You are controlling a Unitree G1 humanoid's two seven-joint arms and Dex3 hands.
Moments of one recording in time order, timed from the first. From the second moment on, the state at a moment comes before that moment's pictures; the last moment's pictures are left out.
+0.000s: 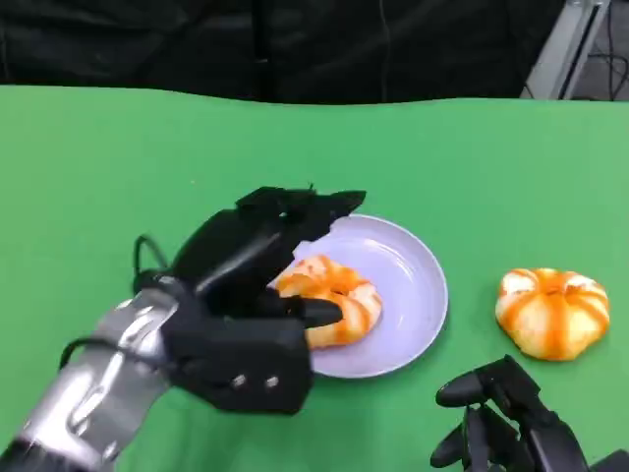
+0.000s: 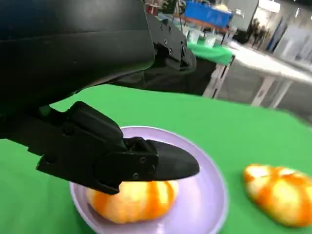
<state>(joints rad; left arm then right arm) -0.35 0.28 -0.36 0.21 0.52 -0.32 -0.06 0.45 0.08 0.23 -0.26 -0.04 -0.07 -0.01</state>
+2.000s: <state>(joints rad) 0.23 0.01 0.03 0.22 -0.28 -0.64 -0.27 0.47 0.07 0.21 -0.26 -0.02 -0.09 0.01</state>
